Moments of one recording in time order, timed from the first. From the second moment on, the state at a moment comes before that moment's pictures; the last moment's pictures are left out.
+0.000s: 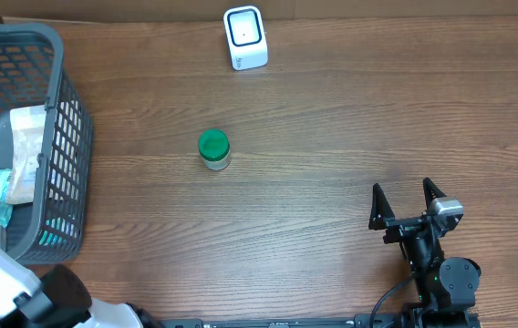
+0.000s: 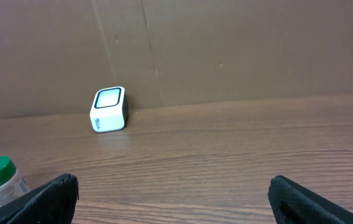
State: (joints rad) left arm 0.67 1.70 2.18 -1.56 0.13 -0.30; right arm 0.02 0.01 0.02 -0.02 -0.13 0.15
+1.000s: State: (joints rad) left arm 0.91 1.70 1.04 -0.64 0.17 -0.47; right arm 0.02 0.01 0.02 -0.02 -0.13 0.15
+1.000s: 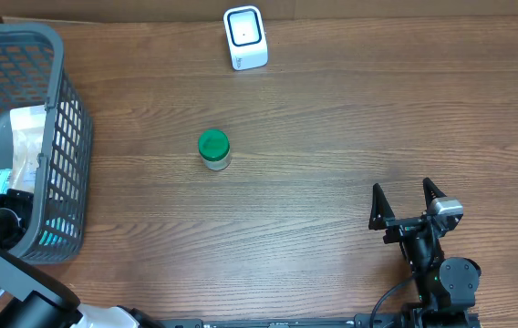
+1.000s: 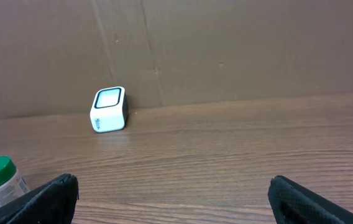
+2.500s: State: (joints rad) left arm 0.87 1.84 0.90 0.09 0.63 -0.47; right arm 0.02 0.01 0.02 -0.02 -0.13 0.15
